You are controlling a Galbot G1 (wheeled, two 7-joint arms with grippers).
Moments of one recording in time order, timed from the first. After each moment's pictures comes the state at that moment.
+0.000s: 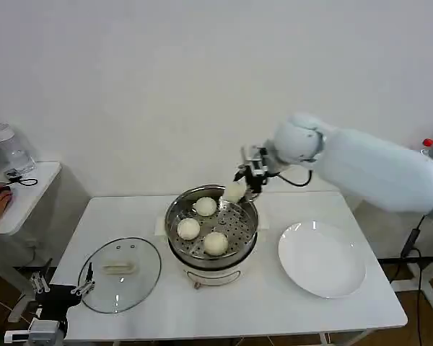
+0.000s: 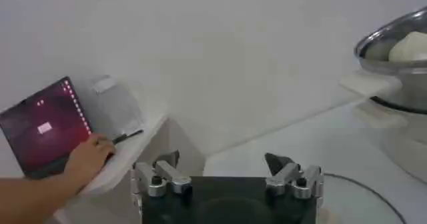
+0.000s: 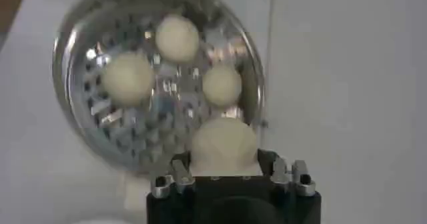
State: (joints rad) left arm 1.75 -1.31 -0.84 -2.22 0.06 0.24 -0.05; right arm 0.50 0.96 -1.10 1.47 0.36 -0.53 -0.91
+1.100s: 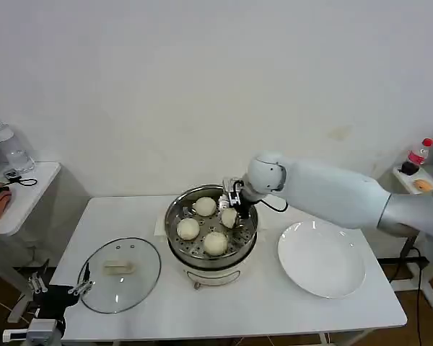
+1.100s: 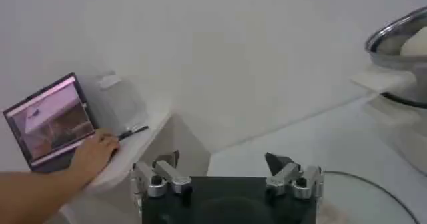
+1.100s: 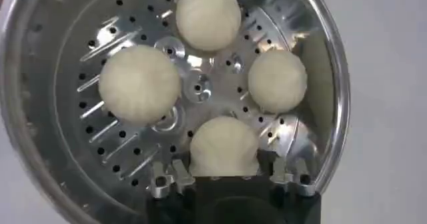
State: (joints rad) left arm 1.74 -1.31 -0.85 -2.20 0.05 0.24 -0.05; right arm 0.36 1.09 -1.13 1.32 0.27 -0.56 -0.89
